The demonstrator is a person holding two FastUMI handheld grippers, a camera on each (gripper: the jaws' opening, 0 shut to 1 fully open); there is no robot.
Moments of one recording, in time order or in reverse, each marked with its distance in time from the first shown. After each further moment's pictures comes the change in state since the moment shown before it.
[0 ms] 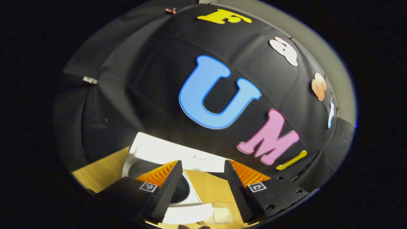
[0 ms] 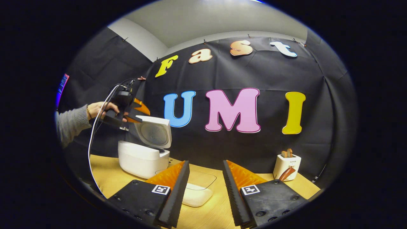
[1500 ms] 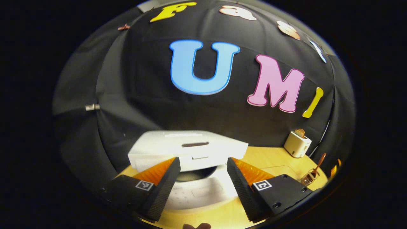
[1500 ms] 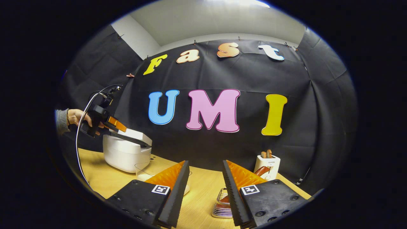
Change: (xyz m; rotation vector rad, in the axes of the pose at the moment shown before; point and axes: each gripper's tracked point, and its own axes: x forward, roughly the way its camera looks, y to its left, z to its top) left arm -0.051 0.023 -0.143 0.387 0.130 0.067; right arm -0.028 -0.059 -0.003 -0.039 -0.013 -0.120
